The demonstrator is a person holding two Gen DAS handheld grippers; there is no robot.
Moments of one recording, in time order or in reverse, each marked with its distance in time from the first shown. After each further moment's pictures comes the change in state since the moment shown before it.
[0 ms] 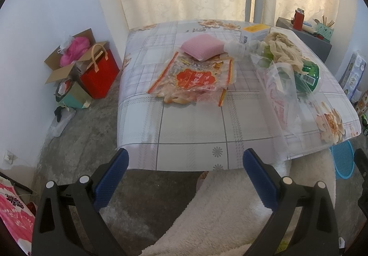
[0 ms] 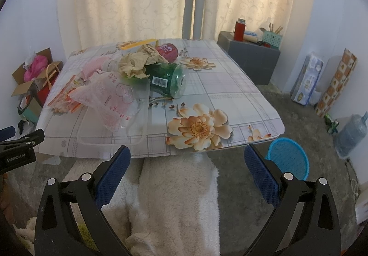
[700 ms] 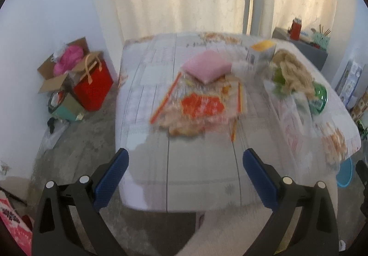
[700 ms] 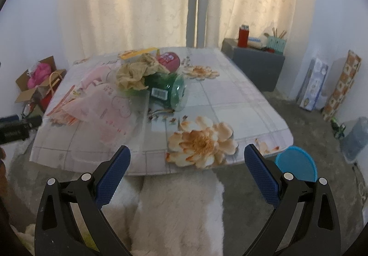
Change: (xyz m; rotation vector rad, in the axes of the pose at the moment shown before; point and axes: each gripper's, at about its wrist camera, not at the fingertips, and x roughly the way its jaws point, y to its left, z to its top) left arm 0.021 0.024 0.043 0.004 -0.068 -0.061; right arm 0.019 -0.004 0.014 0.001 -0.055 0.022
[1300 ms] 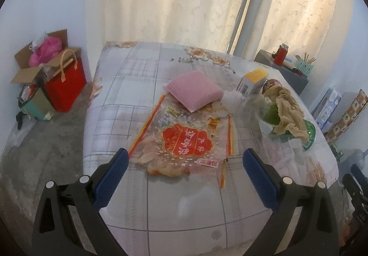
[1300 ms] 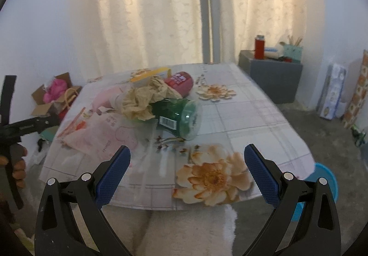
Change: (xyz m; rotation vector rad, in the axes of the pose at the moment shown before) left arm 0.040 0.022 0.035 -0.118 -0.046 -0.213; right arm 0.024 -0.015 0.028 0.035 -0.071 0.174
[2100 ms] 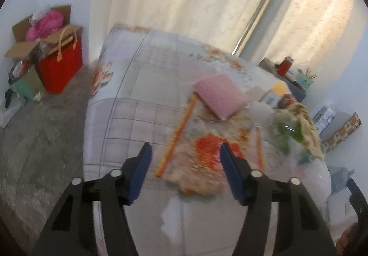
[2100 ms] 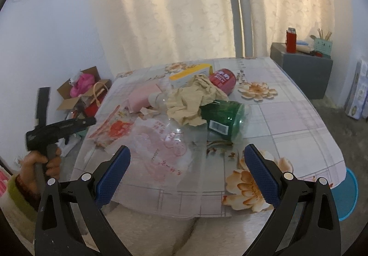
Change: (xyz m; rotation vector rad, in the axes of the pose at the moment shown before) left arm 0.047 0.073 0.014 -0.139 0.063 -0.078; right arm 0.008 0.043 0.017 -0.019 0.073 0.169
